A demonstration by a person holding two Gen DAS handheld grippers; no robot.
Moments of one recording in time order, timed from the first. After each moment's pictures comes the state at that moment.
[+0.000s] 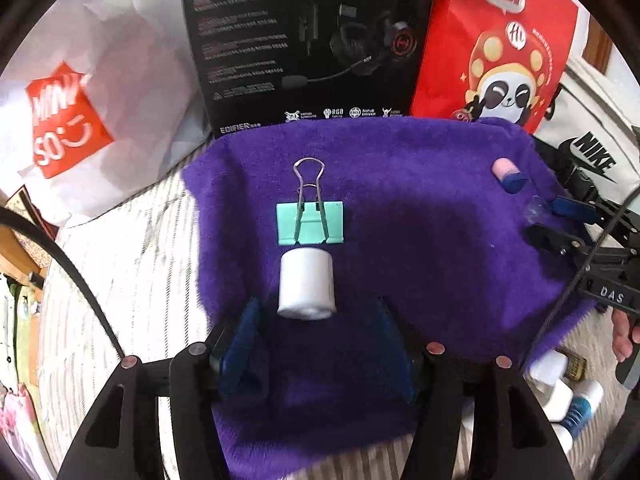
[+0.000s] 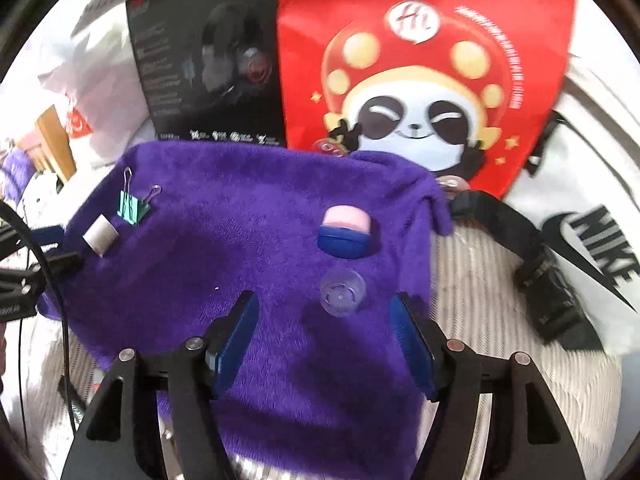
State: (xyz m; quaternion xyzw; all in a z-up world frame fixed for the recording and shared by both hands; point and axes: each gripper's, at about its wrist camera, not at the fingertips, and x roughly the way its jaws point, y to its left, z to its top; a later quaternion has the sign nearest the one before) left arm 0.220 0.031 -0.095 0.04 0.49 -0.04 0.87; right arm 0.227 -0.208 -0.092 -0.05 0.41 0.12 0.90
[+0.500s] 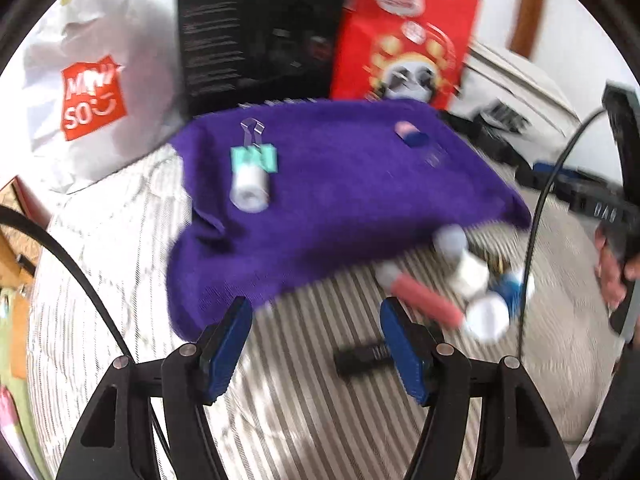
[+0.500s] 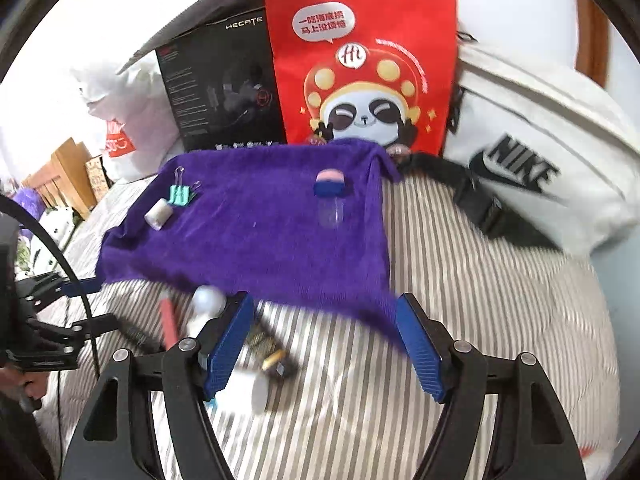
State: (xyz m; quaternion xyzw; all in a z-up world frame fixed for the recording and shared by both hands) left arm 0.110 0.022 -0.086 0.04 0.46 -0.13 0.88; right arm 0.101 -0.253 -0.070 0.01 0.39 0.11 0.92
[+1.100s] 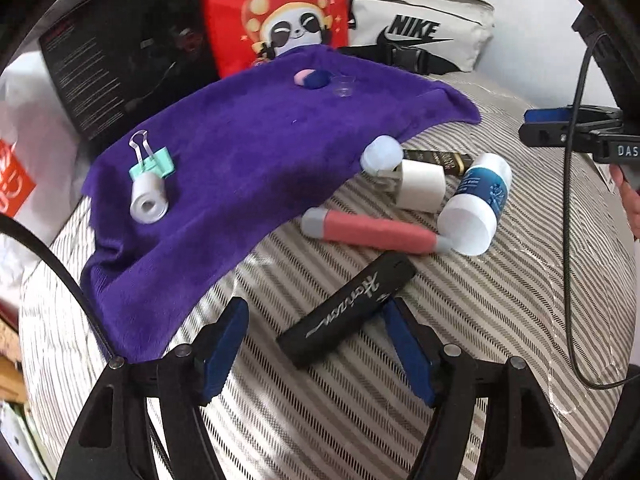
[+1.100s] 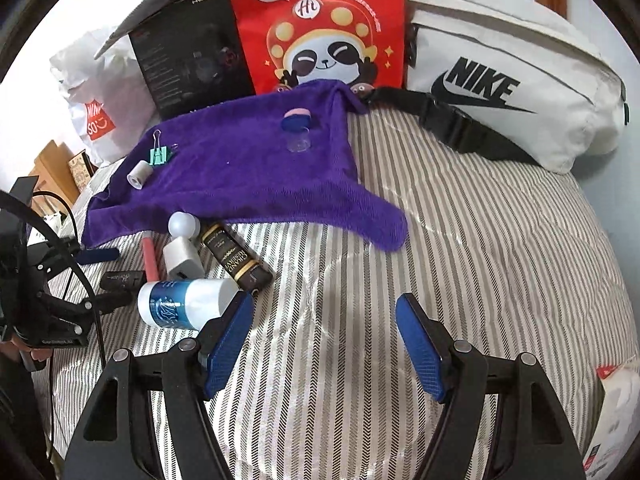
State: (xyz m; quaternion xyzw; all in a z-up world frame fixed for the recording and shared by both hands) left arm 0.090 -0.017 -0.119 0.19 0.44 -0.25 0.84; right arm 0.065 -0.271 -0.112 0.04 0.43 0.07 0.90
